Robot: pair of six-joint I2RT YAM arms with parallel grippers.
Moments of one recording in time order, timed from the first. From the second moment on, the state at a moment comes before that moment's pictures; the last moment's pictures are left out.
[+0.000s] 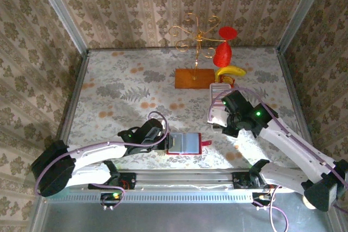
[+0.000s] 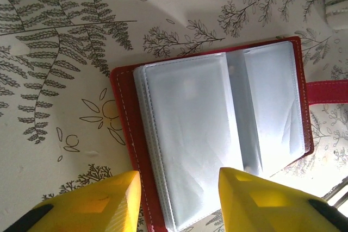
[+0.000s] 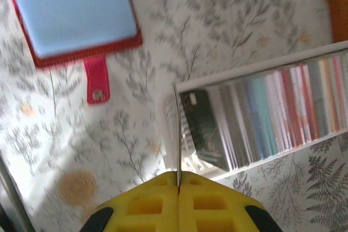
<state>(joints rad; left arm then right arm) -0.99 1.15 0.45 -0.19 0.10 -0.82 0.57 1.05 0.96 -1.05 0.02 -0.75</state>
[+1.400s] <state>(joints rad) -0.99 1.22 0.47 -0.10 0.19 -0.79 0.49 1.28 0.75 -0.60 0.22 -1.05</state>
